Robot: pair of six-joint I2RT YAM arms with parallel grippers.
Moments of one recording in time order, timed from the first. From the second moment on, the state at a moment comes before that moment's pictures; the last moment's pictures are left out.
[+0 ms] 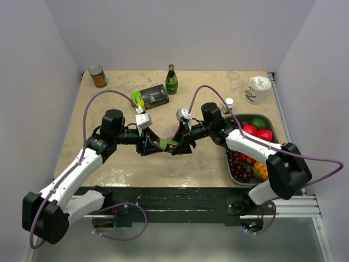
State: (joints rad) left arm -0.40 0.98 0.71 -0.18 0.93 0.04; right arm 0.62 1.49 0.90 0.14 -1.14 -0.10
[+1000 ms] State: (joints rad) left arm -0.39 0.83 0.61 0.06 0.67 -0.55; right arm 0.63 1.48 0.91 0.18 -1.09 -0.11
